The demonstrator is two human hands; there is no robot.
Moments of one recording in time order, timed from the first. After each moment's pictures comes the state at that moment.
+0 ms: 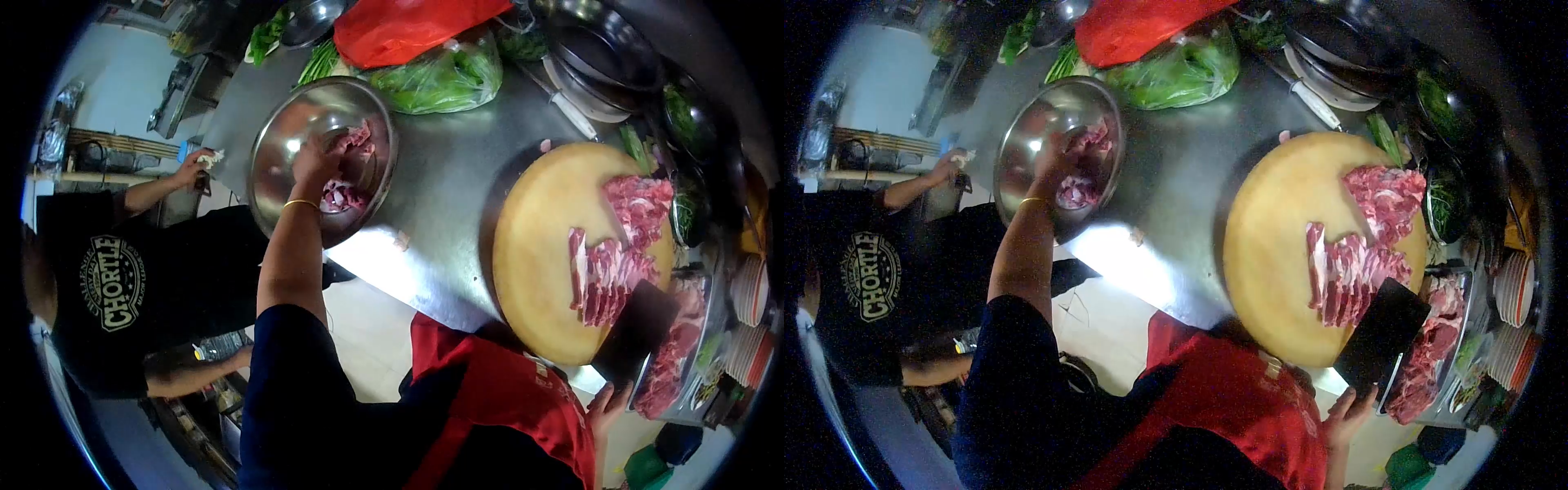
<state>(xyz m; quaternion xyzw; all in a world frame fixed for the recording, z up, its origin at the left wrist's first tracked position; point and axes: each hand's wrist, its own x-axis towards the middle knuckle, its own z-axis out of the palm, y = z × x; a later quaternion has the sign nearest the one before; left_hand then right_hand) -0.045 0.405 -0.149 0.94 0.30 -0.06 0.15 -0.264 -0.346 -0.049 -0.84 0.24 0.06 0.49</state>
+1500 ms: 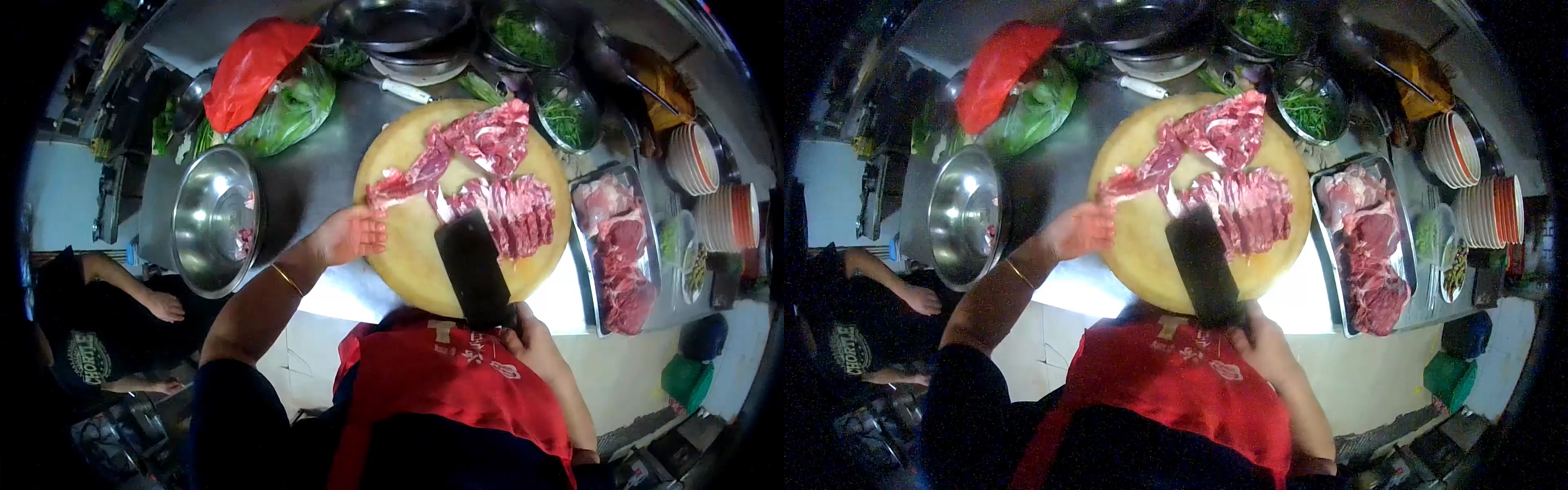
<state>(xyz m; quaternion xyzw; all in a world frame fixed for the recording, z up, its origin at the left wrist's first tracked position) -0.056 0.068 -0.109 0.45 0.25 -0.43 0.74 -0.220 -0.317 -0.019 -0.79 0.06 0.31 0.53</state>
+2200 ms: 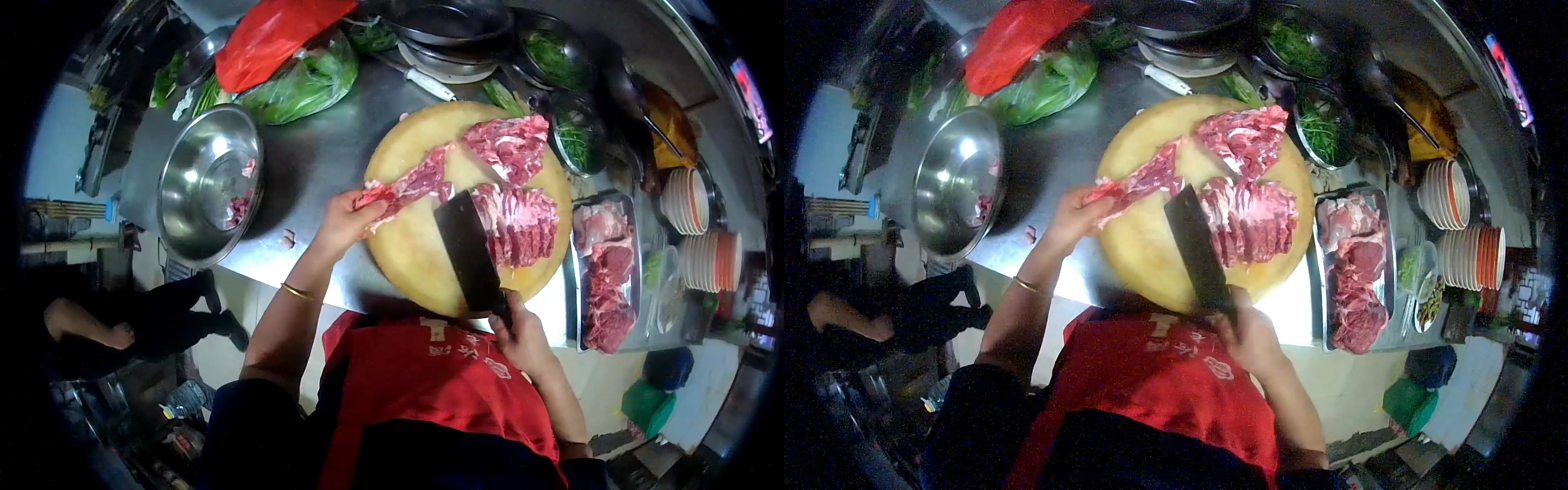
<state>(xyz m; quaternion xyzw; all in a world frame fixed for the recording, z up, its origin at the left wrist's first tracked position) -0.088 0.044 -0.087 0.65 0.15 -0.15 0.73 -0.189 -0.292 -0.001 -0.90 -0.09 0.22 0.37</state>
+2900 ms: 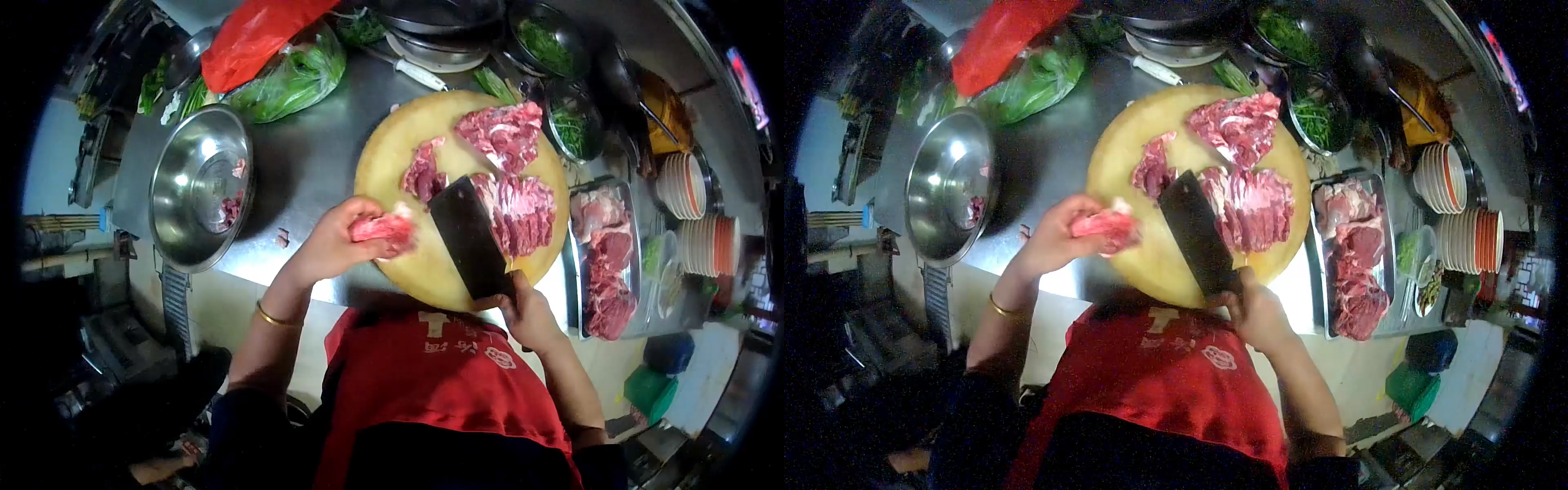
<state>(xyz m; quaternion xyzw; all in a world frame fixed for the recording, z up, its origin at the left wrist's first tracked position) -0.114 0.048 -0.039 0.73 -0.03 -0.13 0.66 -0.170 -0.295 -0.006 -0.91 -0.10 0.23 0.33</state>
